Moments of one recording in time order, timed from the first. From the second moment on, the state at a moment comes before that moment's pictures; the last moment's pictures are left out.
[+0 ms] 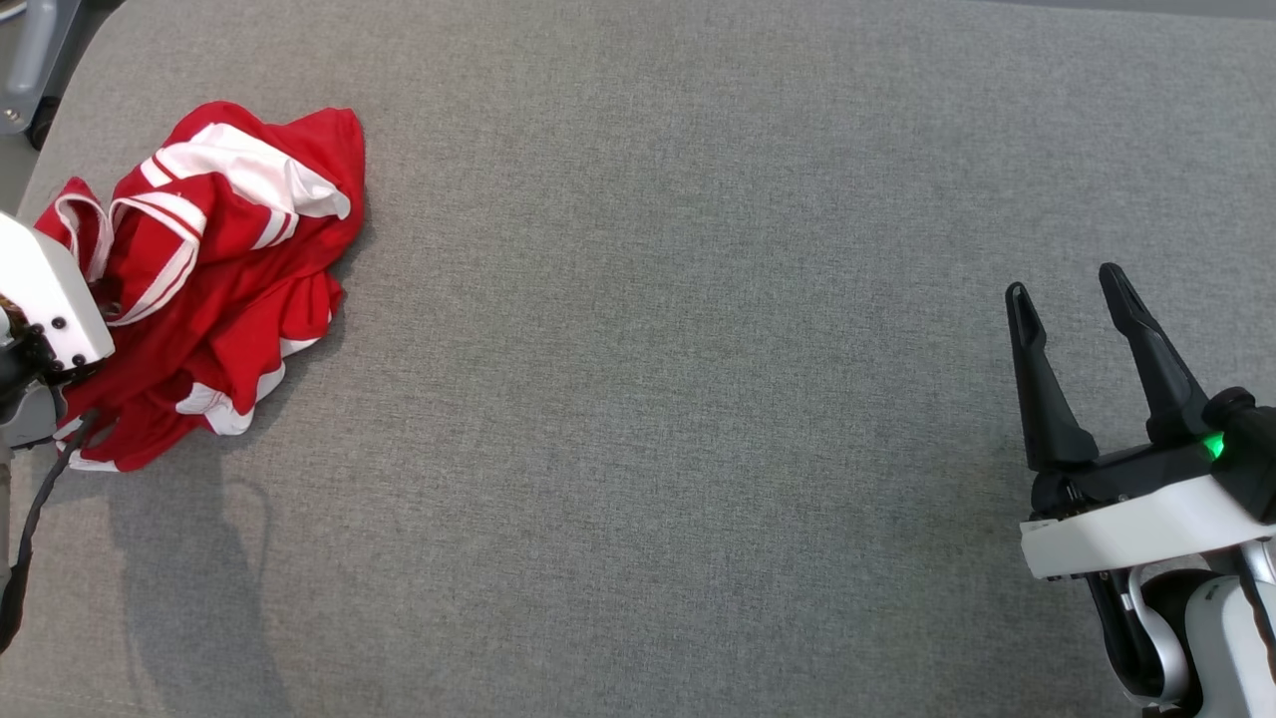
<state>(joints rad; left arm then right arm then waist) -0.87 0.43 -0.09 0.86 -0.57 -0.06 0.68 -0.19 -0.16 0.11 -0.12 0.25 0.13 -0.07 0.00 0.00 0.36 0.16</state>
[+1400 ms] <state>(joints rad) -0.98 0.34 -0.45 0.25 -0.62 -0.13 0.67 -0.08 -0.07 0.10 0.03 0.28 0.13 -0.15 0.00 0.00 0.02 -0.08</state>
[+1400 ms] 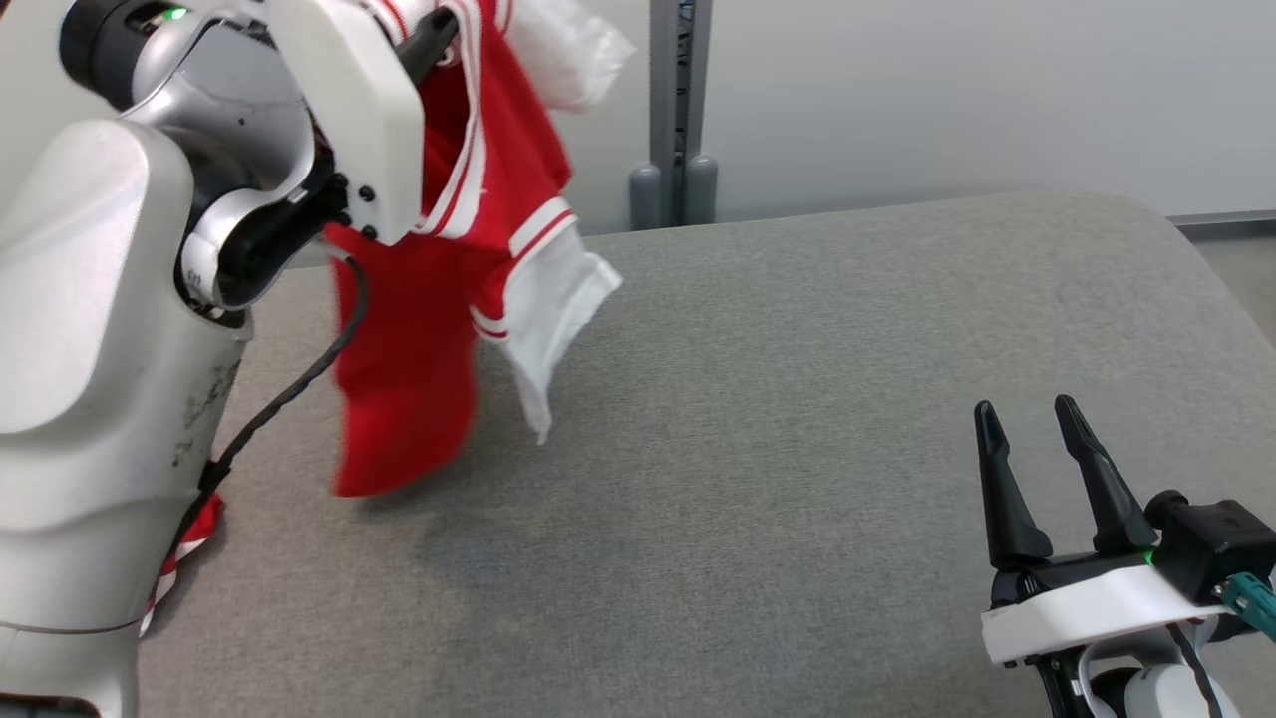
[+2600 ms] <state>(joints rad) -0.38 0.29 -0.35 0.49 -0.69 0.00 0.16 -0.07 -0.09 0.10 0.04 0.29 0.13 -0.15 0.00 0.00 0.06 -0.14</state>
